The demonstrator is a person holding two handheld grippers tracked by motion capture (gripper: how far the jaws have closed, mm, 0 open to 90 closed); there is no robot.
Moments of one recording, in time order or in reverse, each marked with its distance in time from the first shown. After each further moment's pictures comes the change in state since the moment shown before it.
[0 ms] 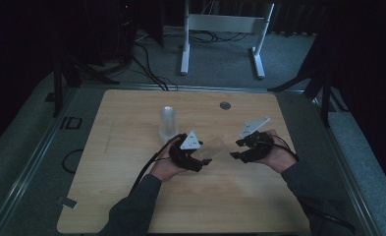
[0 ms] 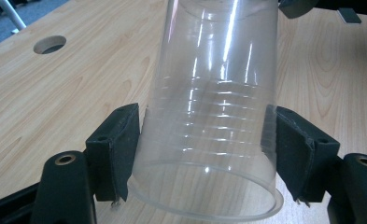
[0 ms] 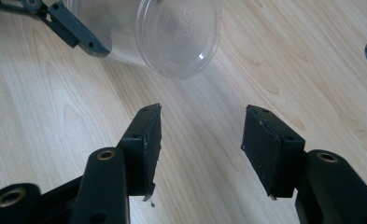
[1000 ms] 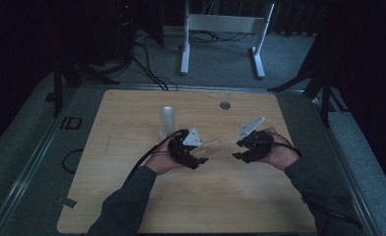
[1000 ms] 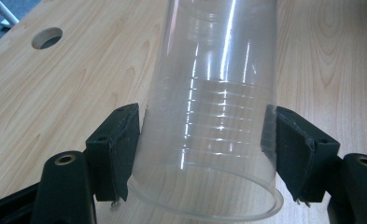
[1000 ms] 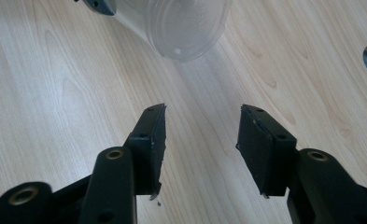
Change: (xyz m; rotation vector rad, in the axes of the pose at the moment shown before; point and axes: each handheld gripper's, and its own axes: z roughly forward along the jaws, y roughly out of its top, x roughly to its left) left arm 0.008 0.015 -0.008 0.125 -0.018 0.110; right arm 0.004 0.010 -0.006 0.095 -0.008 -0.105
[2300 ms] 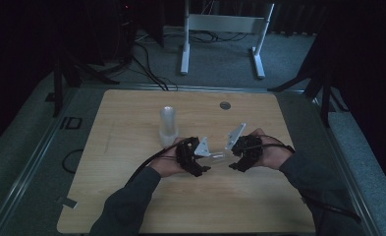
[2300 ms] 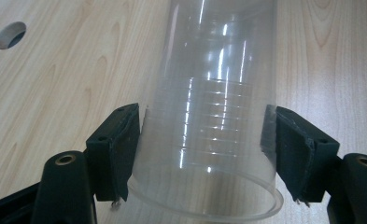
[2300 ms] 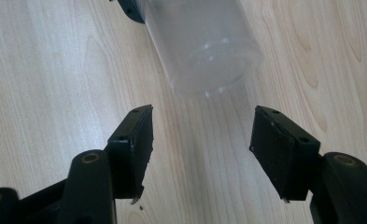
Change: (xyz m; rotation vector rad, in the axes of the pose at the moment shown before) left arm -0.019 0.006 0.020 0.120 -0.026 0.139; right arm 0.016 0.018 0.018 0.162 0.079 -0.186
